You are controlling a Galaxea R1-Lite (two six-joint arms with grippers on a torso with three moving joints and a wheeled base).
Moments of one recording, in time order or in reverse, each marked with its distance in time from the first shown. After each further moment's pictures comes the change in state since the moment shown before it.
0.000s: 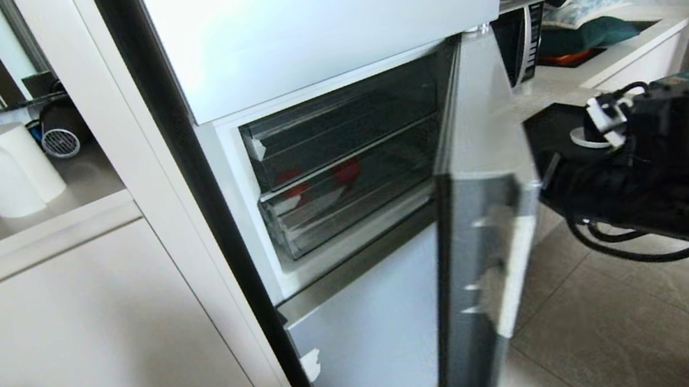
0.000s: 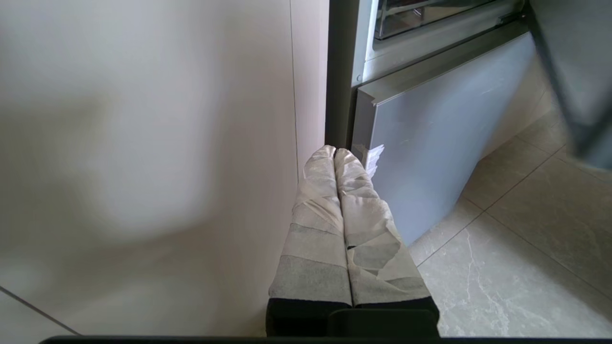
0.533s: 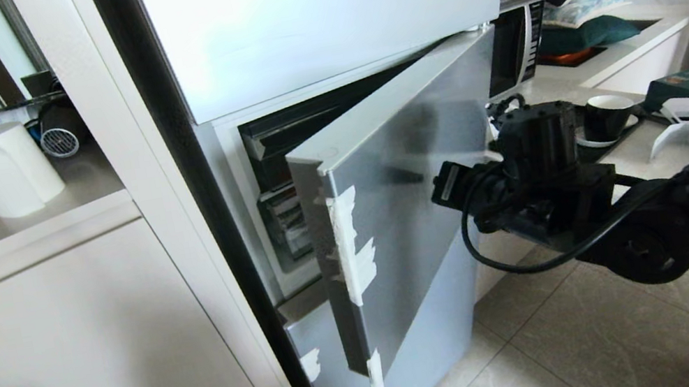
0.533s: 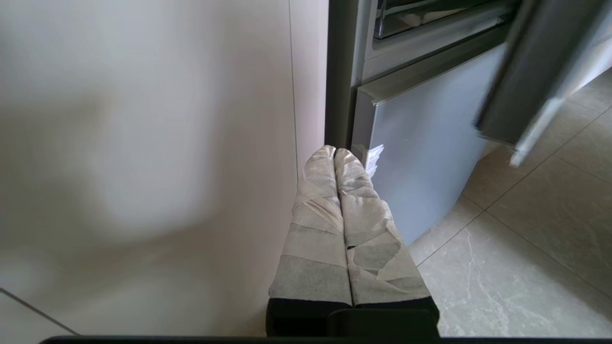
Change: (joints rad) left arm 0.000 0.000 0.000 0.000 0.000 0.000; right arm 0.234 0.182 -0.248 0.052 -0.330 -0.121
